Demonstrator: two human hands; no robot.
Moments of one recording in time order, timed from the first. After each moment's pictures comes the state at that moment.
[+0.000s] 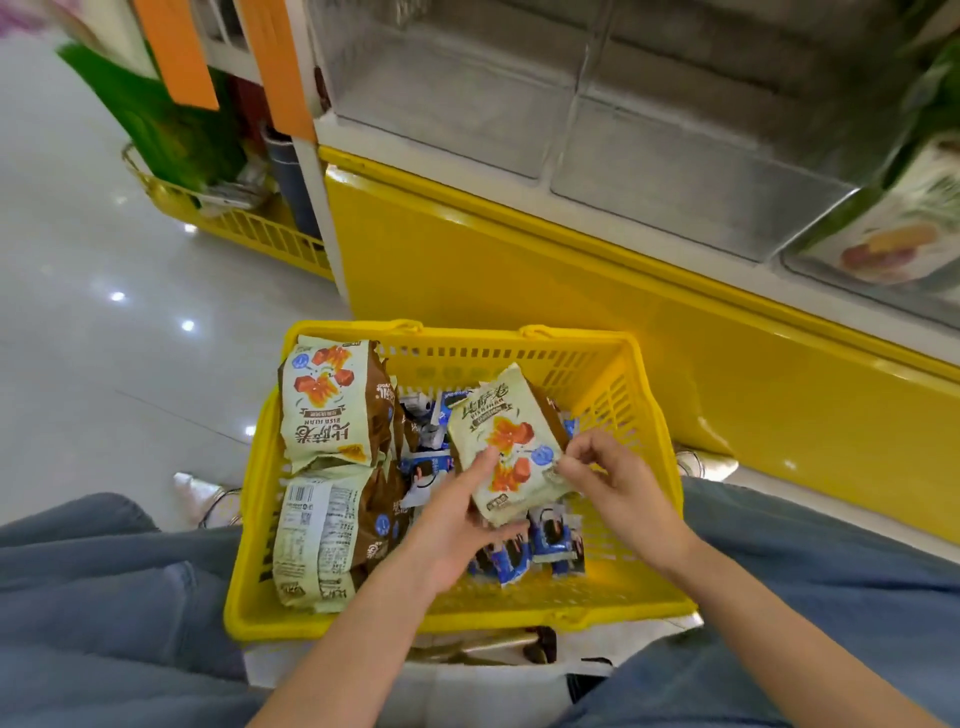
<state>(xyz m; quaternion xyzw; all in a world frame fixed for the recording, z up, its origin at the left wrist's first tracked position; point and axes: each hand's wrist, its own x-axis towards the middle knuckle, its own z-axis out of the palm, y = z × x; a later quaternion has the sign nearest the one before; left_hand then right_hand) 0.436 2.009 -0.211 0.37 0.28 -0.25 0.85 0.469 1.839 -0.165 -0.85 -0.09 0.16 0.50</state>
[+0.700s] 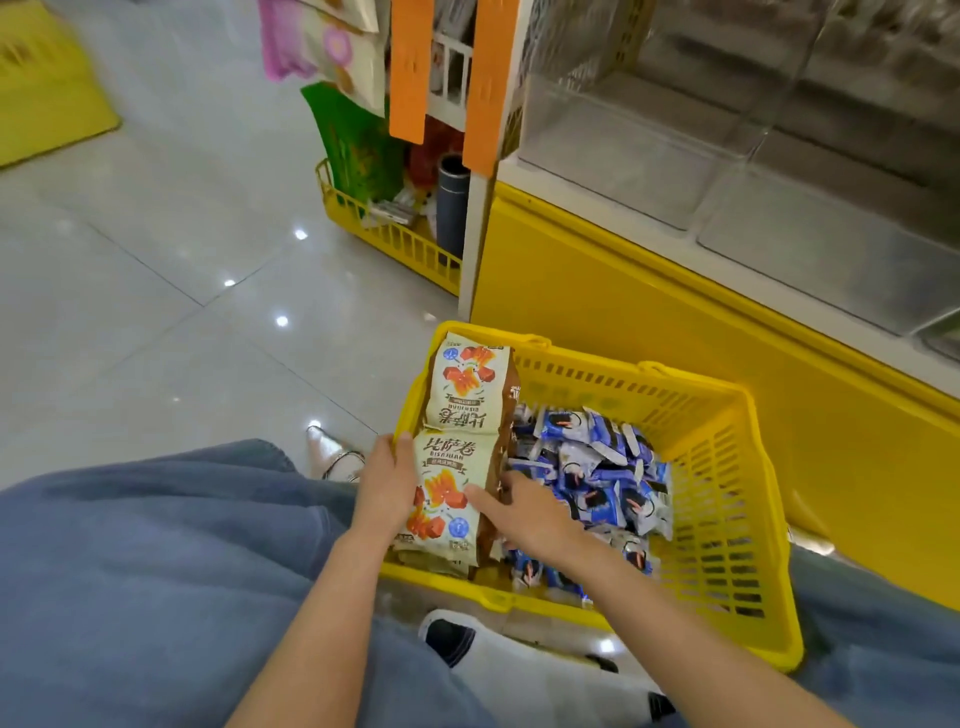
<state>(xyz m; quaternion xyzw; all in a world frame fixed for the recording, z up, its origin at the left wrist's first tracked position) 0.382 2.153 -0.225 0.73 0.39 0.01 0.56 0.428 1.999 -0.201 -0.85 -0.11 0.39 0.33</state>
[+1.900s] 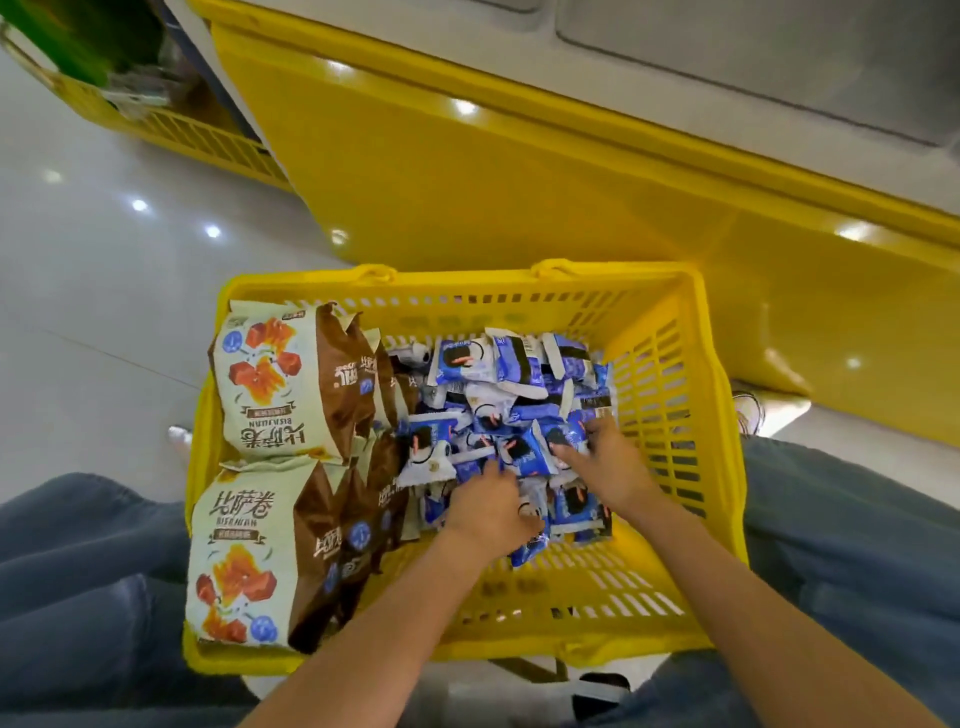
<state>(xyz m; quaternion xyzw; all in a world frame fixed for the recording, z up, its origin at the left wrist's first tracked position) 0.467 1.967 -0.321 0.89 -0.01 -0.42 0.17 0.523 1.818 -0.328 -0.87 0.14 0.34 0.32</state>
